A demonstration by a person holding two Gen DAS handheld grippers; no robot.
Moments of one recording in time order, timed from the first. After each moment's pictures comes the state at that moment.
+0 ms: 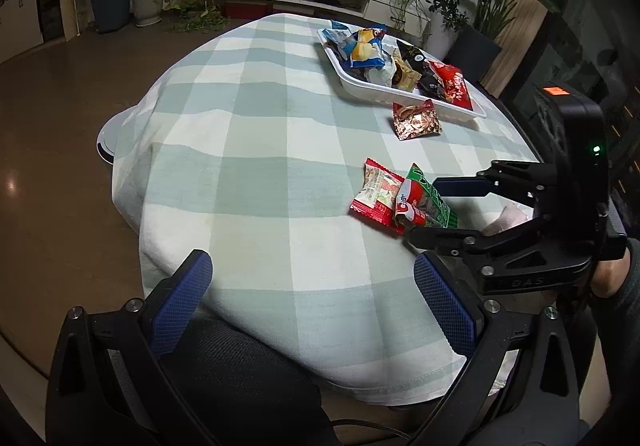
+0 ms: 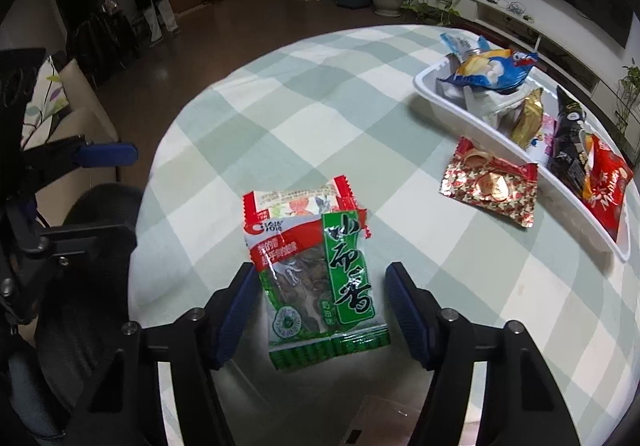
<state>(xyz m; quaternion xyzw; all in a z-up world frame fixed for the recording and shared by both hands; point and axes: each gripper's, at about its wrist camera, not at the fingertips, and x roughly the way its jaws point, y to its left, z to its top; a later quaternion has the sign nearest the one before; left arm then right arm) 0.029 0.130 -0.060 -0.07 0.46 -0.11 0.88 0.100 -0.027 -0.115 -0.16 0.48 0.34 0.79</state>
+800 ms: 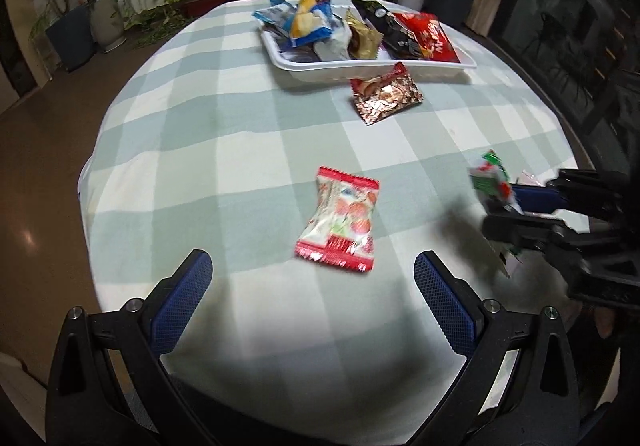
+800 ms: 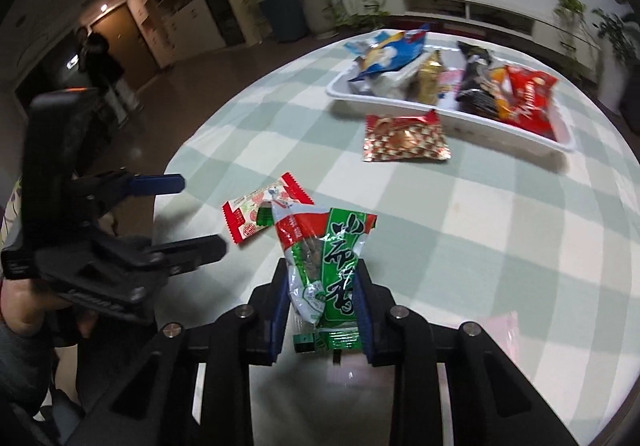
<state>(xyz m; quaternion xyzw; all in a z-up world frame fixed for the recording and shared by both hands) 0.086 0.055 -0.071 0.06 0.50 -0.14 0.85 0.059 -0.112 -0.083 0.01 0.46 0.26 0.85</state>
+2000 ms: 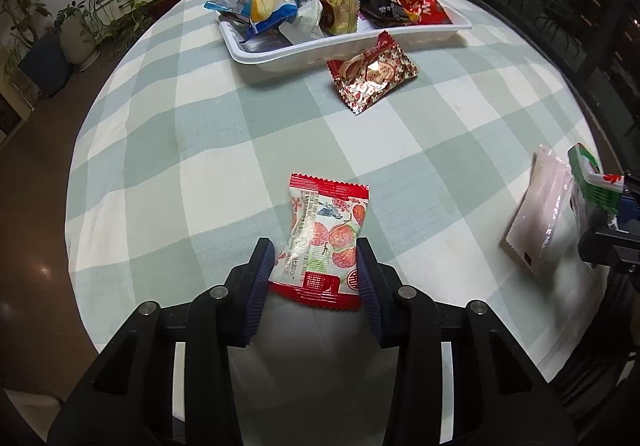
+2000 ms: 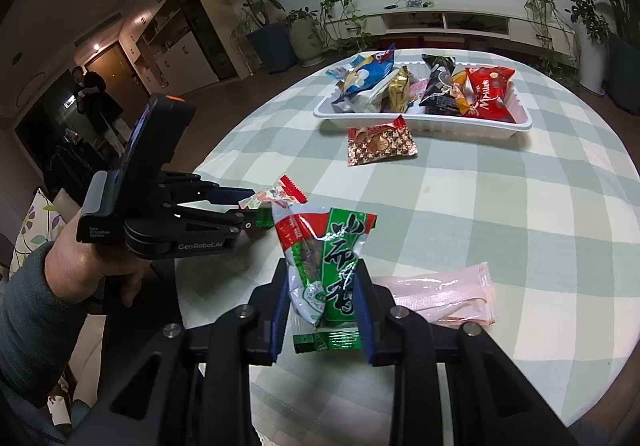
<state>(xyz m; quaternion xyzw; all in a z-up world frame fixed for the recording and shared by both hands) 0.117 0.035 -0.089 0.11 0.52 -0.17 0.83 0.031 -0.139 -0.070 0.07 0.43 0.25 0.87</state>
